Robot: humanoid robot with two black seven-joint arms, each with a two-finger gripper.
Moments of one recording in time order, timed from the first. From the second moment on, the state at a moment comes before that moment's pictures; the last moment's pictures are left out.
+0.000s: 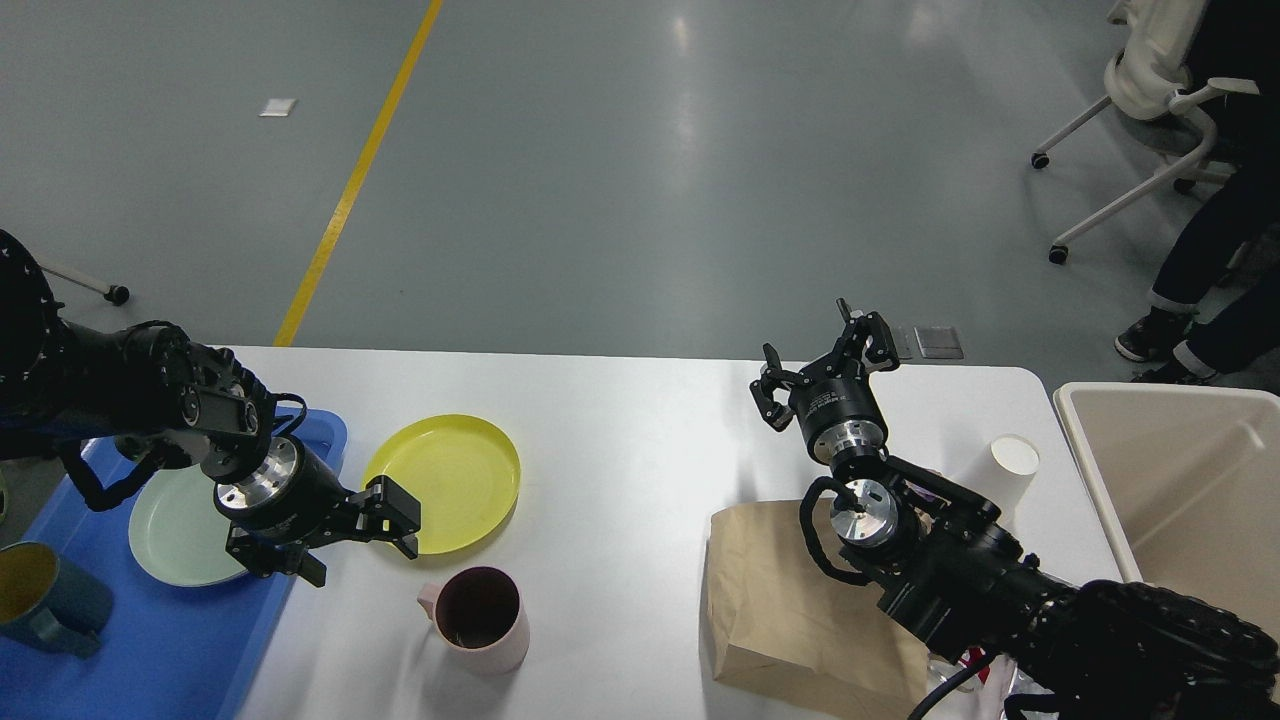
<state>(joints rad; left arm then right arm) -1.62 0.24 1.41 -1.14 -0.08 -0.60 -0.24 0.74 0.08 0.40 0.42 0.44 0.22 0.56</state>
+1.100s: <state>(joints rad) -1.49 0.17 1.22 -1.31 -0.24 -0.23 -0.09 0.74 0.08 0.40 0.42 0.44 0.22 0.56</state>
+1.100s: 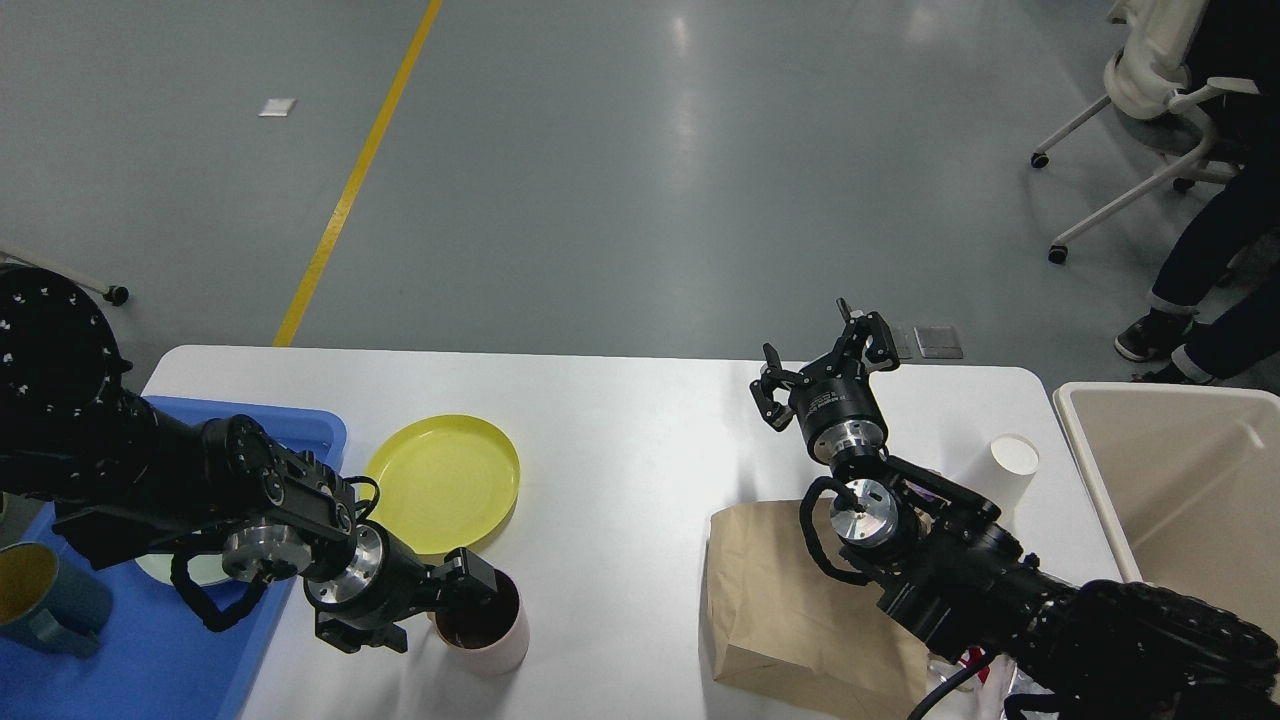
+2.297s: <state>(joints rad) -1.42 0.15 1.20 -1.31 -0.30 -0.14 -0.09 0.74 0.08 0.40 0.42 0.44 0.22 0.56</state>
